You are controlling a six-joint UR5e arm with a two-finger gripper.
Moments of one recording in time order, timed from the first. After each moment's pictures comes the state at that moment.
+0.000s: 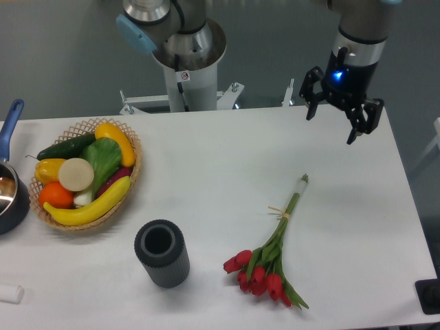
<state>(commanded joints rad) 2.84 -1.70 -1.56 -1.32 1.35 1.60</state>
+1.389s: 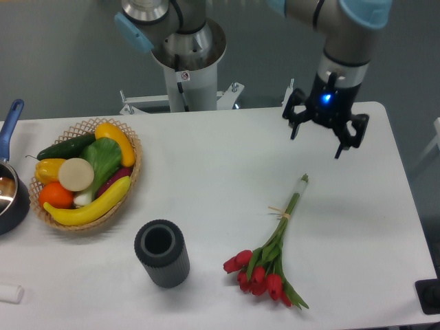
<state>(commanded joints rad) 2.74 -1.77 -1.65 -1.16 1.35 1.20</state>
